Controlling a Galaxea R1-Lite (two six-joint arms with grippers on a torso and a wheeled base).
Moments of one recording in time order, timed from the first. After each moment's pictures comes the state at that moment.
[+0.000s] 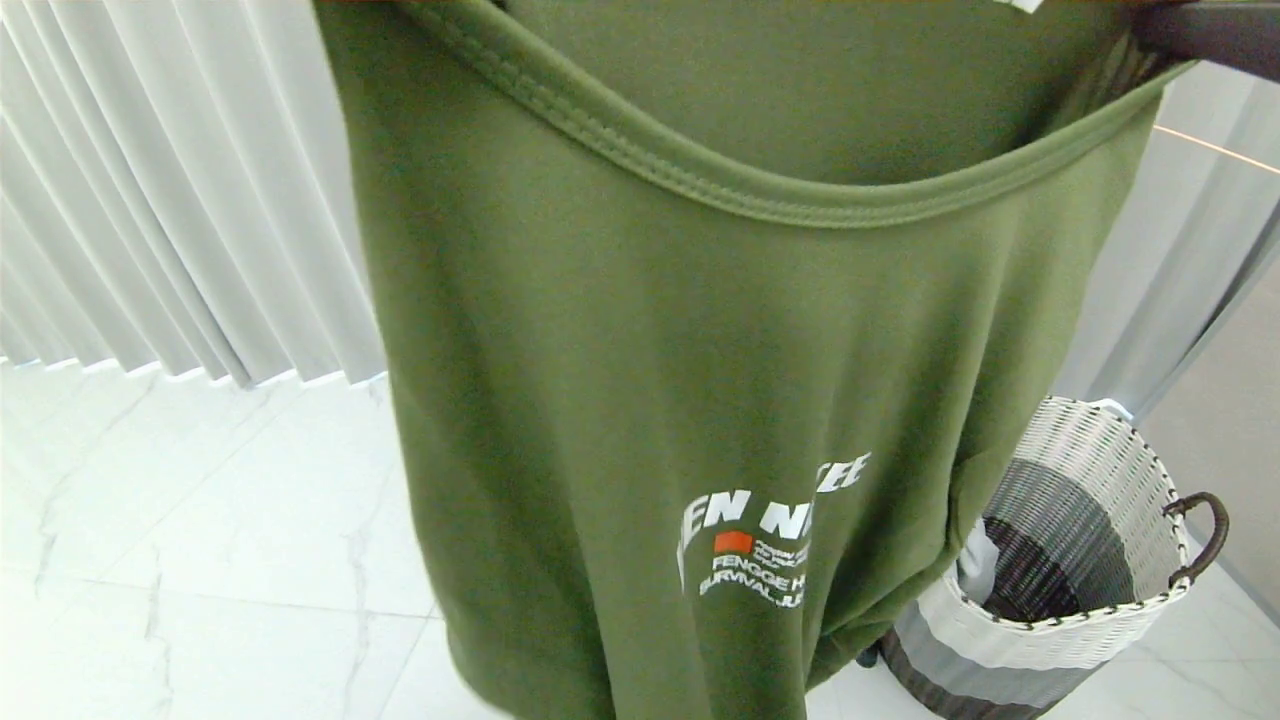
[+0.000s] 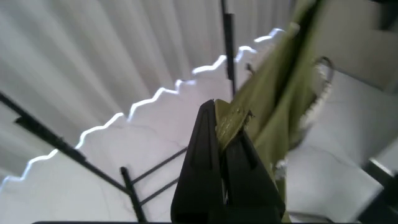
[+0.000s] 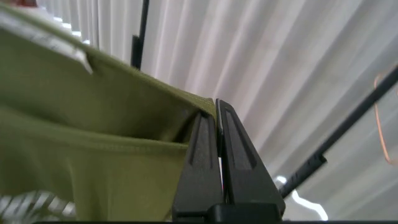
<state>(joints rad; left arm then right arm) -1.30 1.46 -1.93 0.65 0.69 0.15 0.82 1.21 -1.34 0.02 -0.13 -0.28</state>
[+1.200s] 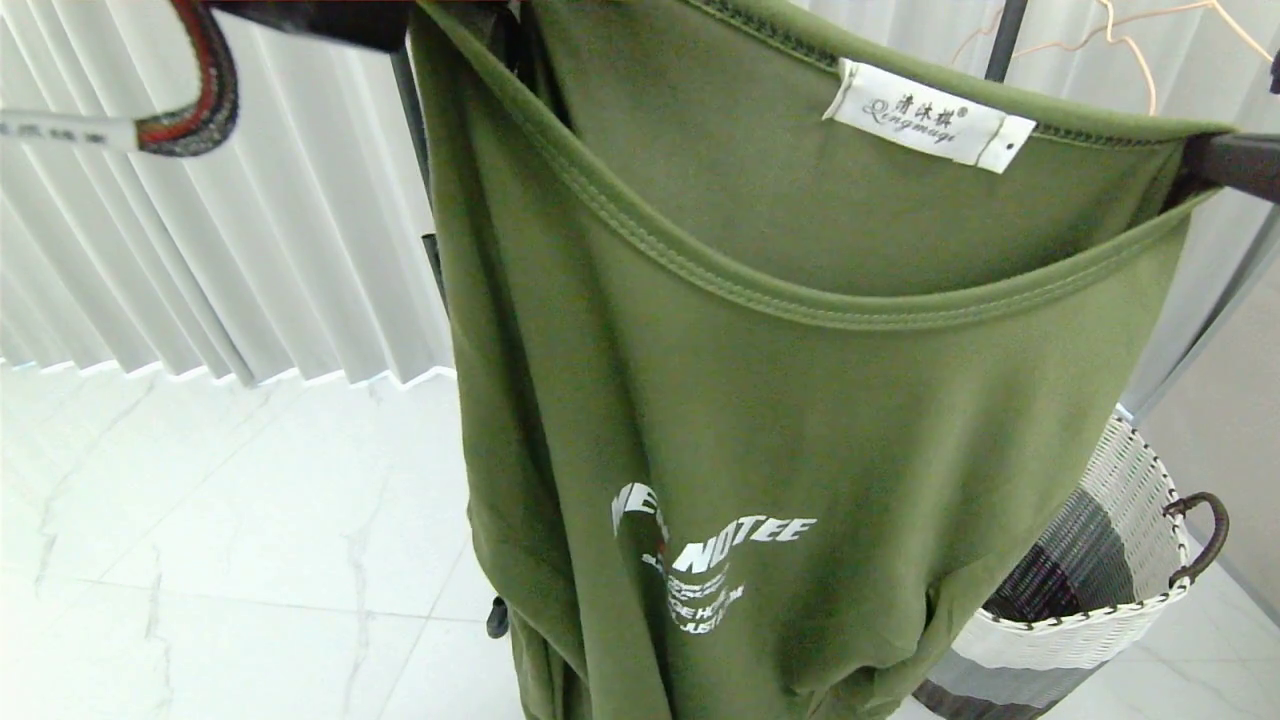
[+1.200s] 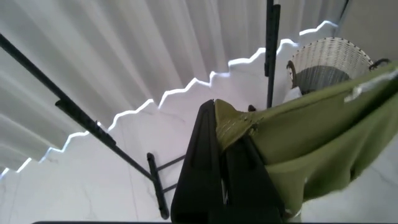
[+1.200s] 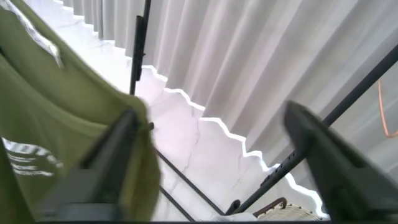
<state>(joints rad) -1.20 1.53 -1.97 0.65 0.75 0.16 0.82 1.08 -1.24 0.09 -0.12 -0.30</state>
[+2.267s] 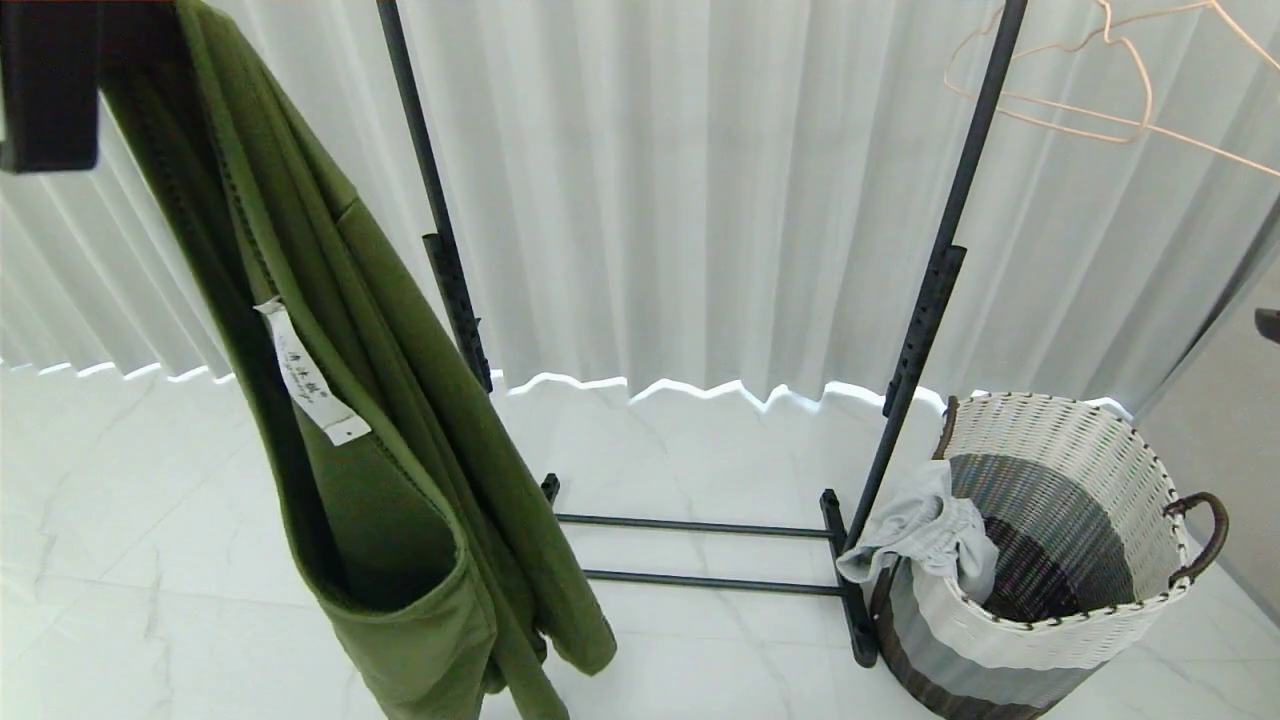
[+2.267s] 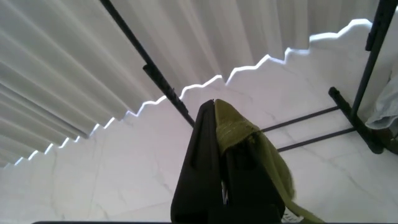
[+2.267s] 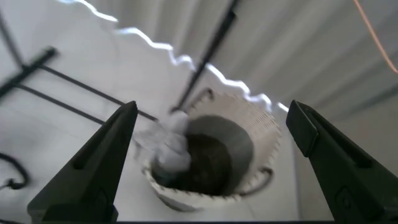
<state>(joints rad) -1.03 1.35 -1.76 0.65 0.87 0.27 0.36 1.00 -1.14 0.31 -0.15 -0.30</state>
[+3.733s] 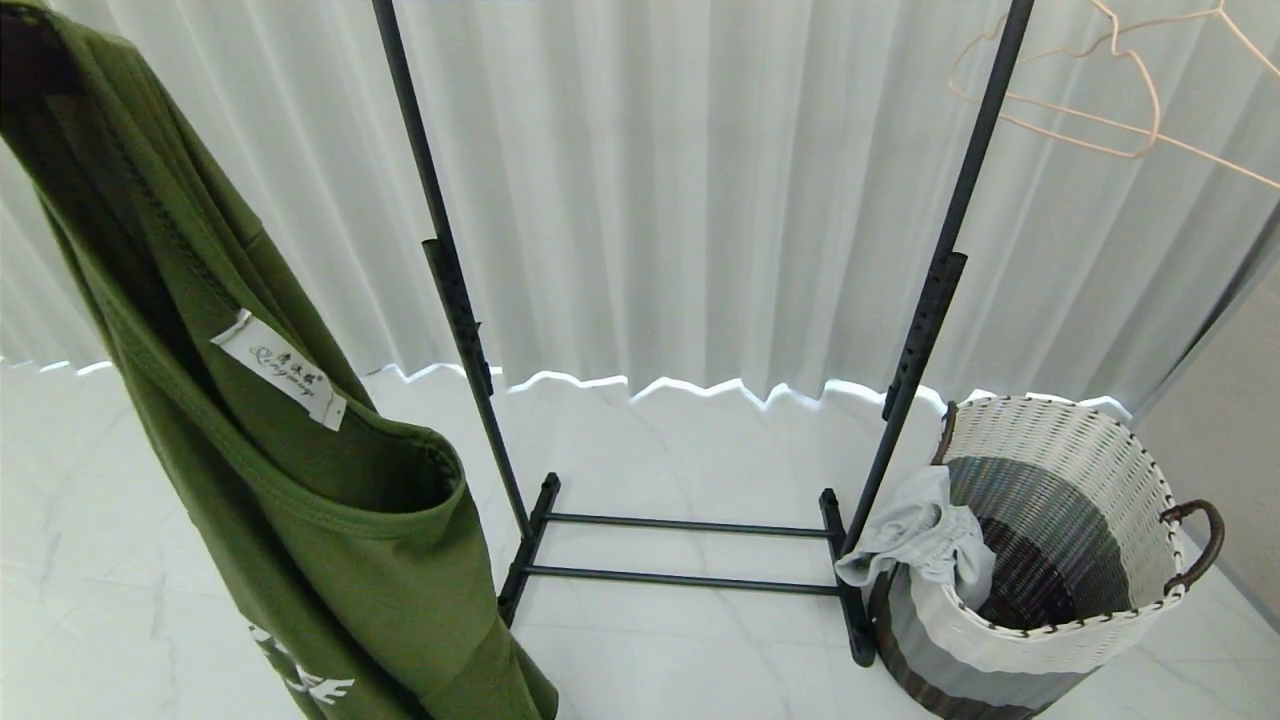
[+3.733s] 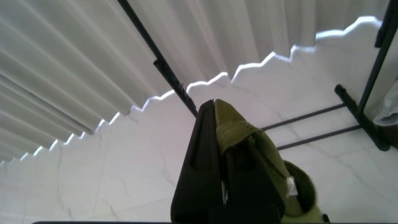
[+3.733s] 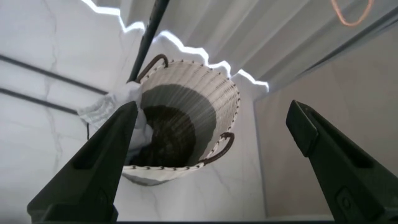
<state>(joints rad) -1.01 1.27 -1.67 0.65 0.87 0.27 0.13 0.94 -0.95 0.20 -0.16 -0.39</state>
